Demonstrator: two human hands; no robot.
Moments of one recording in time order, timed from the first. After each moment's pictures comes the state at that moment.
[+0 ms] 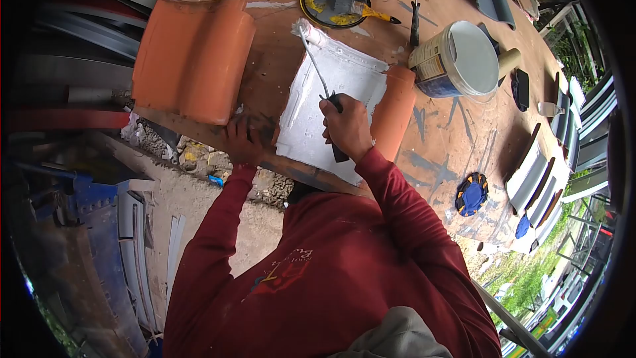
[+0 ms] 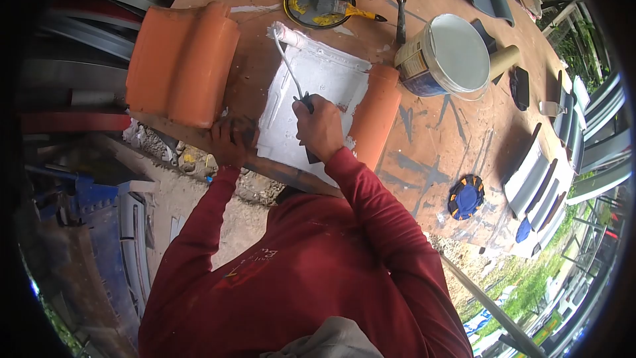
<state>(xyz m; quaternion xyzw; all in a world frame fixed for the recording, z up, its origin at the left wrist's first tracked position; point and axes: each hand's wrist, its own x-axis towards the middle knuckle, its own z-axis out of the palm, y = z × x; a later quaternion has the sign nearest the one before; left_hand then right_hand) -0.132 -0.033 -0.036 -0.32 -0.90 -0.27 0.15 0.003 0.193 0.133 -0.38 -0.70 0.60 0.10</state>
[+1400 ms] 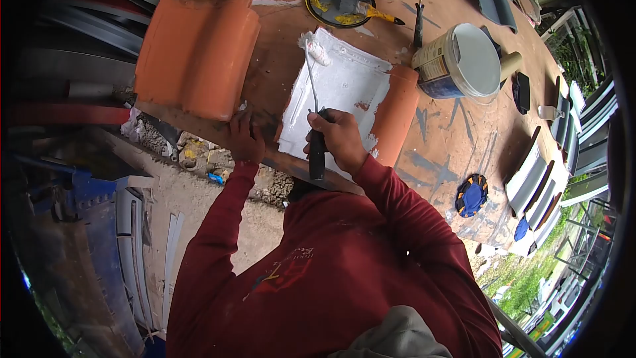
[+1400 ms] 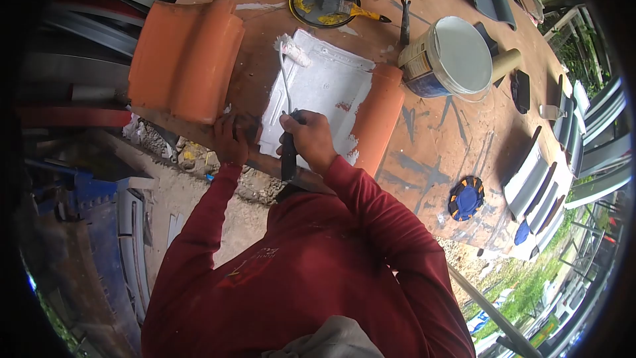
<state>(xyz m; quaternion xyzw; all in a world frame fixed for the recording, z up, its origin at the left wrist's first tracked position) -0.131 -0.033 -0.032 -0.32 -0.89 -0.28 0.14 0.008 0.163 0.144 -0.40 -0.49 0.77 0.01</state>
